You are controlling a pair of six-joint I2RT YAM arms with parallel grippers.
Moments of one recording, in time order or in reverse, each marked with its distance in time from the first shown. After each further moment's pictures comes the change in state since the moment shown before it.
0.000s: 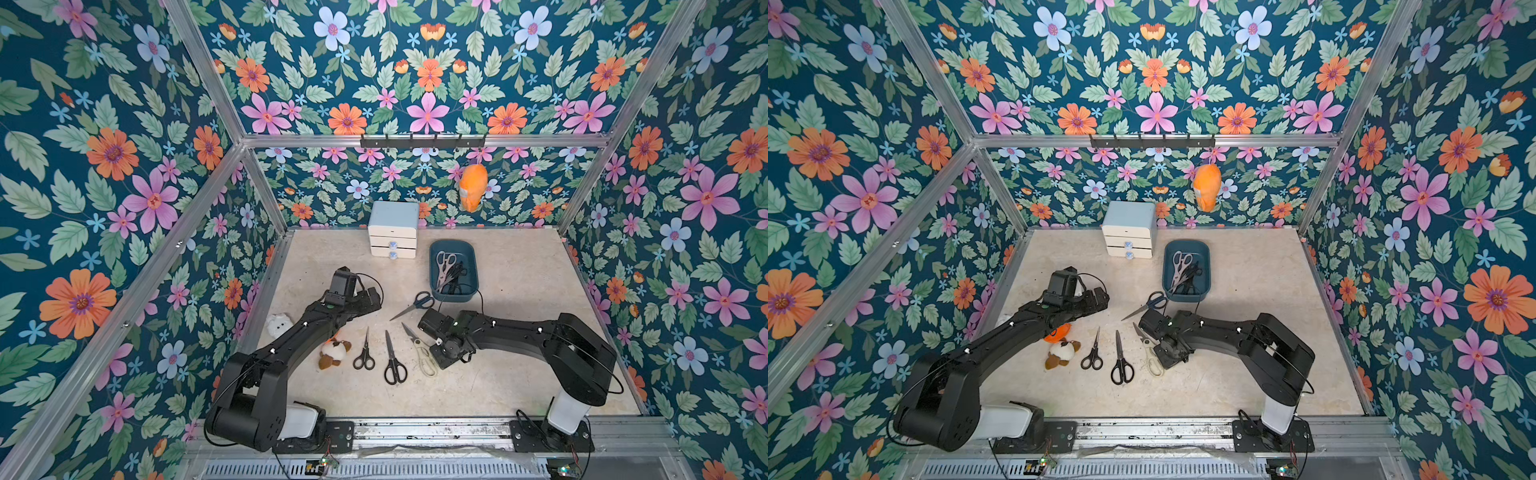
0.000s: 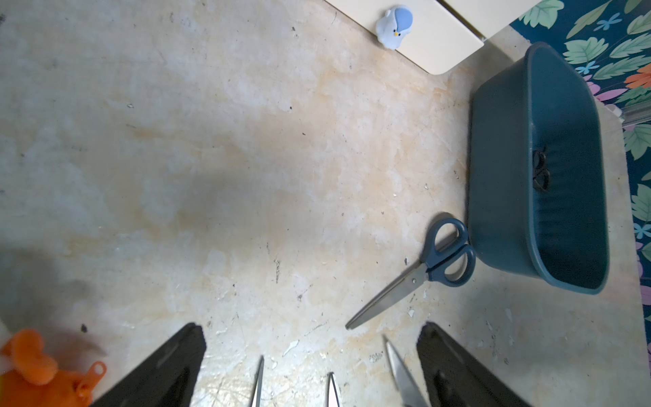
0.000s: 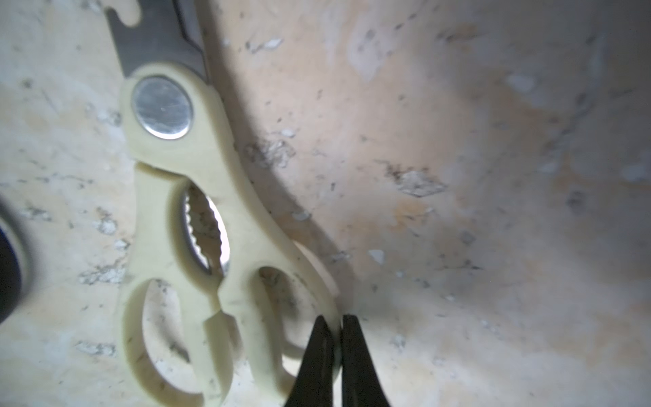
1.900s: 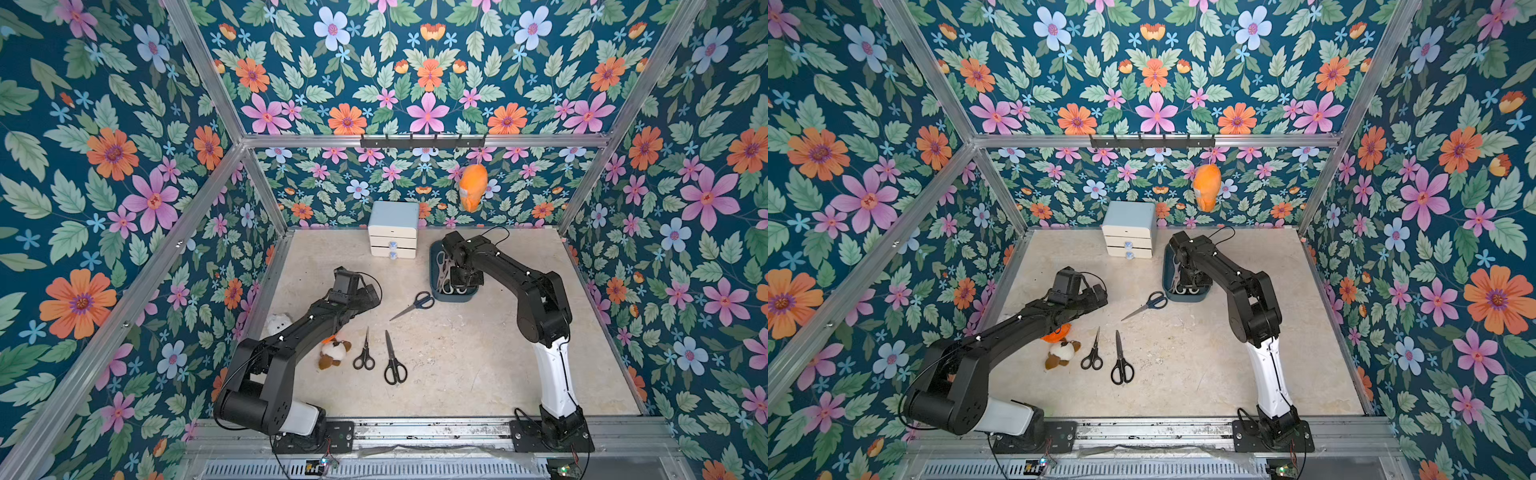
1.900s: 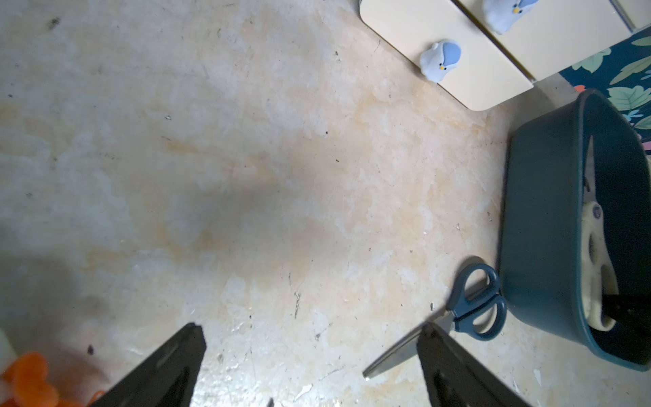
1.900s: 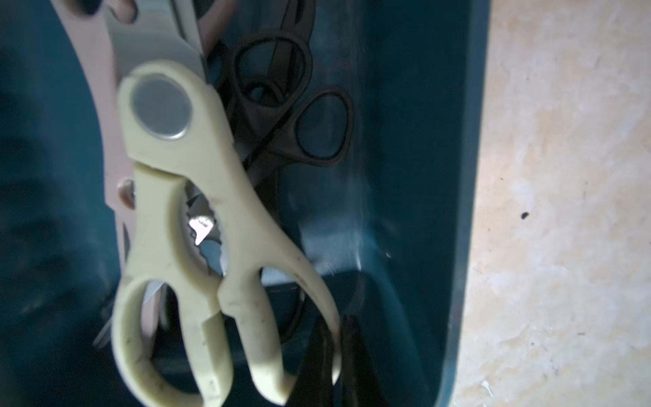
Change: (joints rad) left arm 0.000 0.069 0.005 0.062 -0.101 -0.082; right arm -0.477 0.490 0.800 -0.336 0.141 0.123
